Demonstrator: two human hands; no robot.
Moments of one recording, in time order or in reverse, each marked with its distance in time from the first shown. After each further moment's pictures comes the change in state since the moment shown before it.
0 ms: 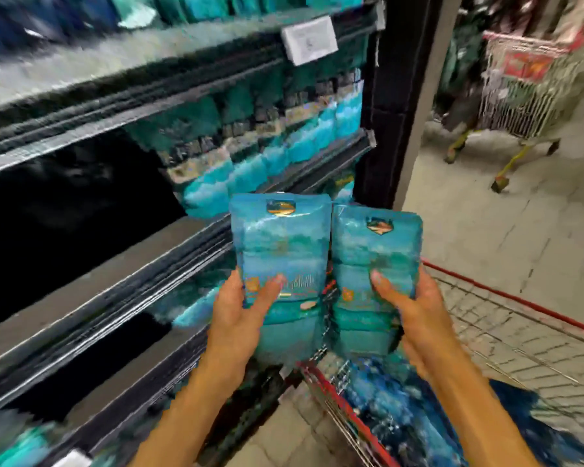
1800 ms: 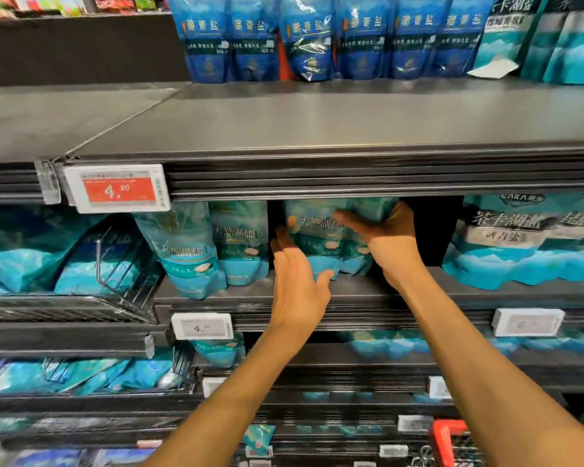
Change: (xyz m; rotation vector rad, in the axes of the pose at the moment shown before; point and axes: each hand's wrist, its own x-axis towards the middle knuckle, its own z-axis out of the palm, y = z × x) left_hand 0.027 0.038 -0.211 0.933 0.766 -0.045; right_hand 0.055 0.025 0.404 -0.140 -0.718 -0.135
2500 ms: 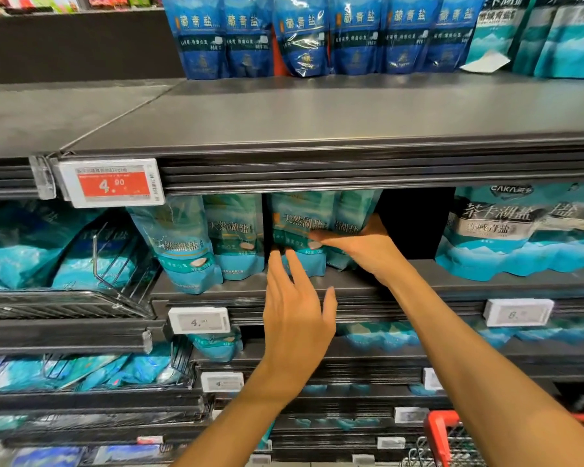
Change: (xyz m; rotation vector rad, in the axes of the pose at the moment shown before) left_hand -0.056 -0.001 0.000 0.329 0.117 0.145; right_hand -0.019 0.007 -0.001 -0.041 -0.322 0.096
